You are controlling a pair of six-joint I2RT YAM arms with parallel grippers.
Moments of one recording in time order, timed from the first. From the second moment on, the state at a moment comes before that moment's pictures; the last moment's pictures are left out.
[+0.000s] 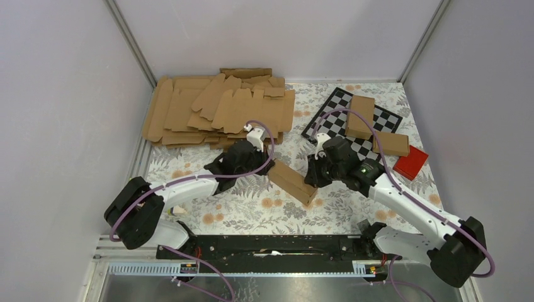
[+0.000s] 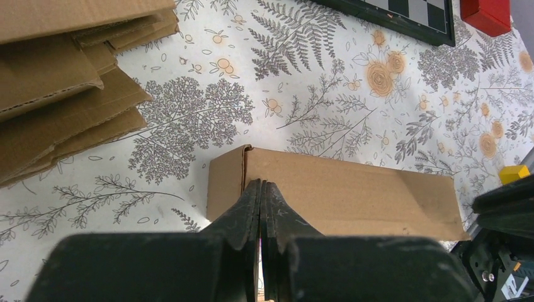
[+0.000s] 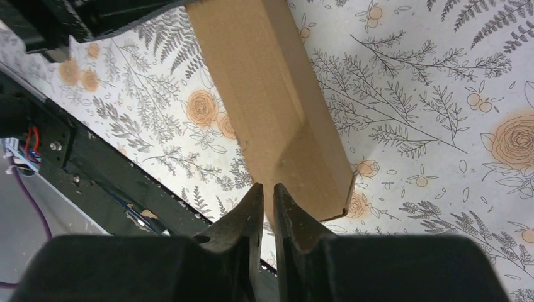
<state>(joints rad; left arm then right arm) -0.75 1.39 0.68 0.23 0.06 -0.46 0.67 1.09 0.81 -0.57 -0.18 0.34</state>
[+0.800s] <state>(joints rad) -0.75 1.37 0.69 0.18 0.05 -0.42 0.67 1.01 0.83 -0.60 -0.07 0.50</state>
